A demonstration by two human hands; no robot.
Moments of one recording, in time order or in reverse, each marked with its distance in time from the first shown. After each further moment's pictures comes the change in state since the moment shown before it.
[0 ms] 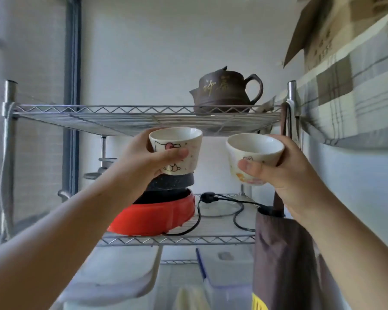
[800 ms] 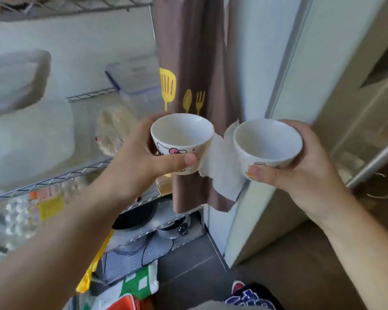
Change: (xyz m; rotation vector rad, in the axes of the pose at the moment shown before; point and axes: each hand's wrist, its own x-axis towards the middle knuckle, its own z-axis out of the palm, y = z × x) left_hand -0.257 -0.165 0.151 -0.120 -0.377 -0.541; right_hand -0.359 0.058 -0.082 -0.309 0.306 0.527
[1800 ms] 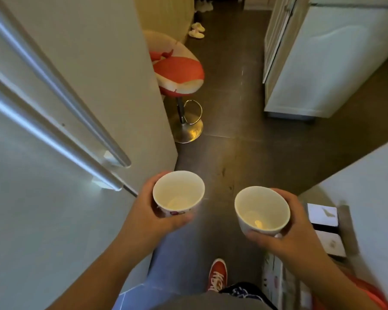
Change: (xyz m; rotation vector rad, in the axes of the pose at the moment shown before) left_hand 0.077 -0.068 0.573 0.055 -0.820 -0.151; right_hand -0.263 0.091 -0.432 -0.334 0.896 0.623
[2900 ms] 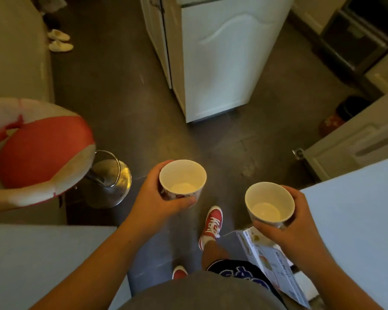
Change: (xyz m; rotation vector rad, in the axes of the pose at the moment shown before) left_hand 0.506 0.066 0.227 0.033 -0.574 0.036; right_hand 0.349 0.062 -0.160 0.153 0.634 0.231
